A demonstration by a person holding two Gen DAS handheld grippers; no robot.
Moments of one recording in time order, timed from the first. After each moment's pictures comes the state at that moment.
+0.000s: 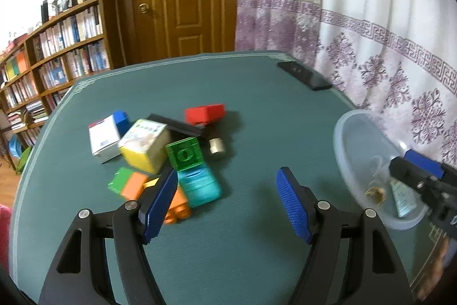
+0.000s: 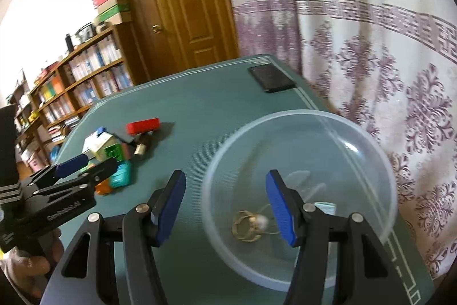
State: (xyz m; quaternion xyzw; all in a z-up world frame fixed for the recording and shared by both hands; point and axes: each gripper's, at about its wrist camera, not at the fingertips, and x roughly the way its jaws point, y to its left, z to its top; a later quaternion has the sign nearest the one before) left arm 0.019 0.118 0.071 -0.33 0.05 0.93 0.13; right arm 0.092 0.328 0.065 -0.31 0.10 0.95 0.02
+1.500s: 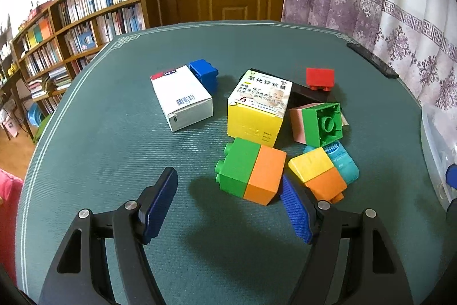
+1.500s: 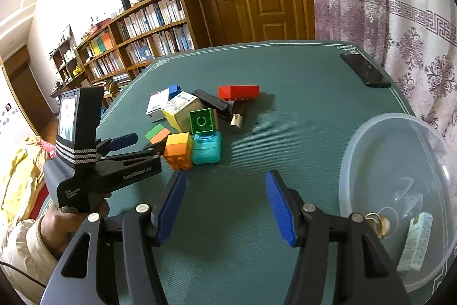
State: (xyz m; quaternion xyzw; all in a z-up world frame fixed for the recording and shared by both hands) left arm -0.034 0.015 0.020 -0.39 0.03 0.92 0.06; right arm 0.058 0.218 0.056 -0.36 0.06 0.92 -0.13
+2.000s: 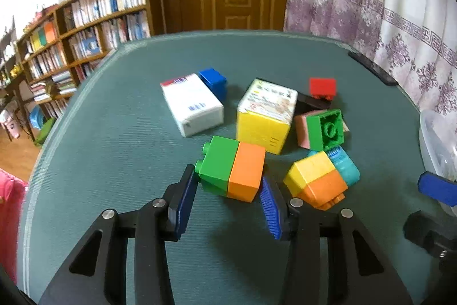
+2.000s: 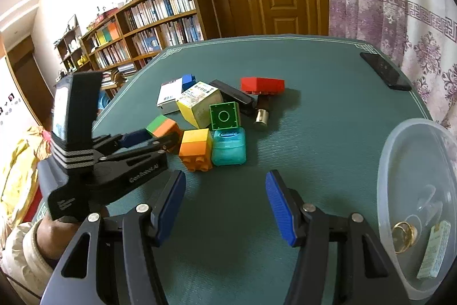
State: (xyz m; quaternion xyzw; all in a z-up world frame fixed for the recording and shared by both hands) left arm -0.024 0.002 0.028 -0.36 0.03 0.93 0.05; right arm 0.040 0.183 0.044 -0.37 0.04 0.92 -0.14
